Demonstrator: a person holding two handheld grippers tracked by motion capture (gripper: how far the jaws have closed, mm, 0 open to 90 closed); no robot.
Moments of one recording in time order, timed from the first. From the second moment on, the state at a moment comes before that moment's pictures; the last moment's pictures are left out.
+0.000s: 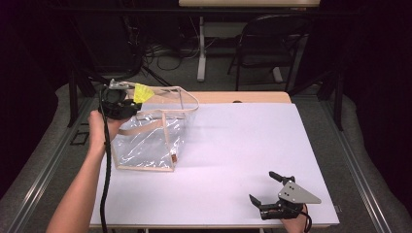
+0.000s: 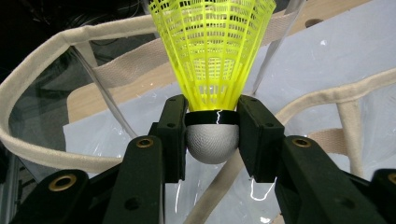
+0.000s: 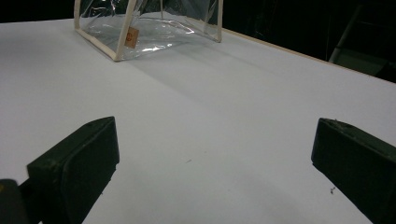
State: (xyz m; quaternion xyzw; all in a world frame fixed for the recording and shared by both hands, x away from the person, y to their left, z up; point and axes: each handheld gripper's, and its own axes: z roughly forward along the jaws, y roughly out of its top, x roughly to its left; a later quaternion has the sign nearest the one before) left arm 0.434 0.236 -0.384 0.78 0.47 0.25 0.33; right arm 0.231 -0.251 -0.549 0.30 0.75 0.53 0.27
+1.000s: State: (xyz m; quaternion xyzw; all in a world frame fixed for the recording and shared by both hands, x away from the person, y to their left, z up) left arm 0.425 0.234 -0.377 0.78 0.46 0.26 0.34; right arm 0.232 -0.250 -0.549 0.30 0.75 0.53 0.27
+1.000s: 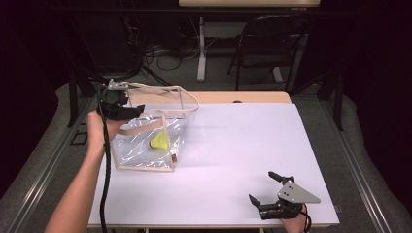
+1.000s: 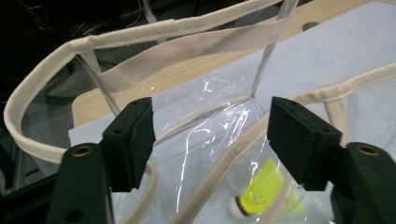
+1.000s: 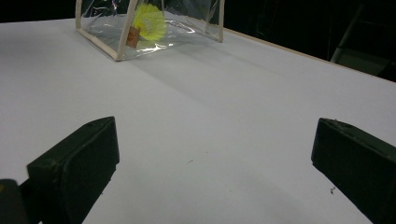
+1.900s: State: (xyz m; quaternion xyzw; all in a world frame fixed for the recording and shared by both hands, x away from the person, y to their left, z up) left arm 0.370 0.223 -0.398 0.78 0.42 0.27 0.37; right arm 0.231 -0.252 -0.549 0.30 0.74 0.54 0.26
